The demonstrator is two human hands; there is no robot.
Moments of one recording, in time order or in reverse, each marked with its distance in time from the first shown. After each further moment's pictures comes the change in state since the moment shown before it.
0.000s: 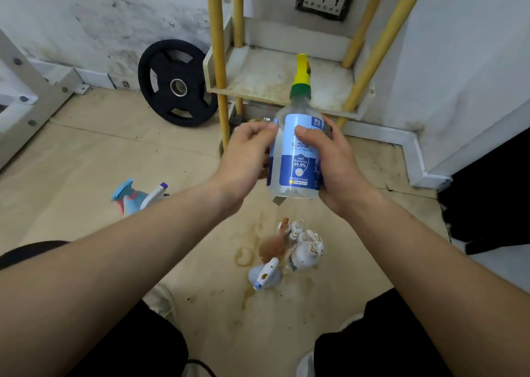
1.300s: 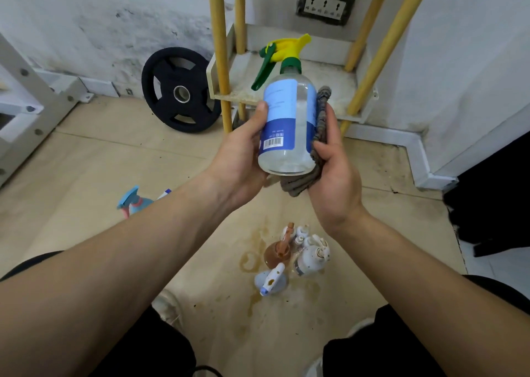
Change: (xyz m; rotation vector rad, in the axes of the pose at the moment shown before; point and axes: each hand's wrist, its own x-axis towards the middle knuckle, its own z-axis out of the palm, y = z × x) left_hand 0.004 0.017 -0.008 -0.497 -0.138 -0.201; right_hand -0.026 0.003 0.029 0.027 -0.014 -0.209
